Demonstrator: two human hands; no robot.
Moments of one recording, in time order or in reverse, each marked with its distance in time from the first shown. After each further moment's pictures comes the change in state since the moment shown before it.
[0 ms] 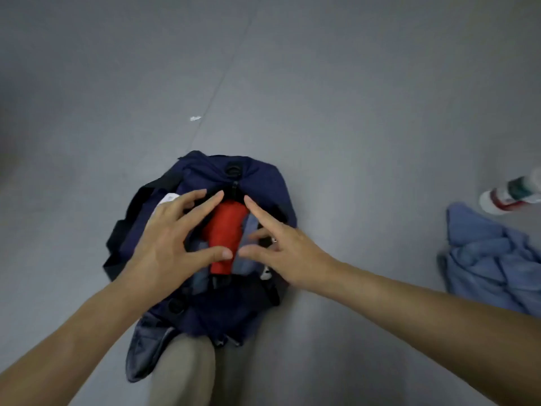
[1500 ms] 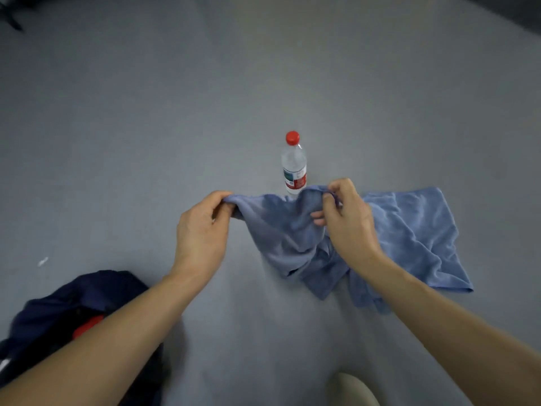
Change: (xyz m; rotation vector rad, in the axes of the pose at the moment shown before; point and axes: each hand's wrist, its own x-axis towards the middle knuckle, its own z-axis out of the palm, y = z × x) left_hand 0.121 0.381 0.164 -0.227 -0.006 0.155; right_hand -0.292 0.154 -0.242 0.259 1.272 0.163
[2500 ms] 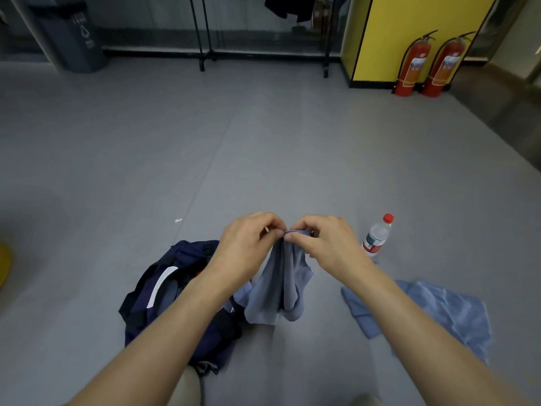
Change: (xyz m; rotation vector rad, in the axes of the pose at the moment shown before) left_hand -0.152 0.027 -0.282 0.065 0.081 0.050; right_hand -0.171 -0.292 0.107 -0.403 -0.573 -0.528
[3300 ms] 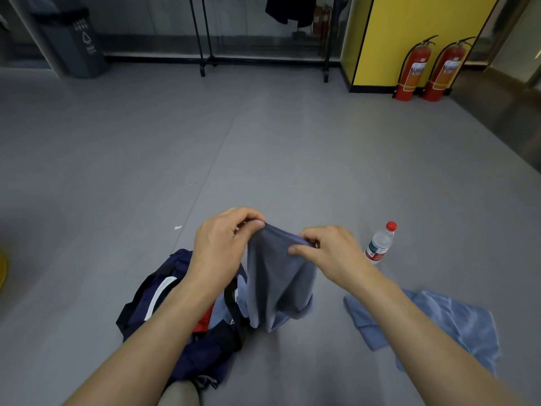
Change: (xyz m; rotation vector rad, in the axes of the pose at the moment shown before) left_hand 0.007 -0.013 -0.022 -0.088 0.269 0.022; right_hand 0.016 0.013 -0.003 -0.175 -0.073 -0.033
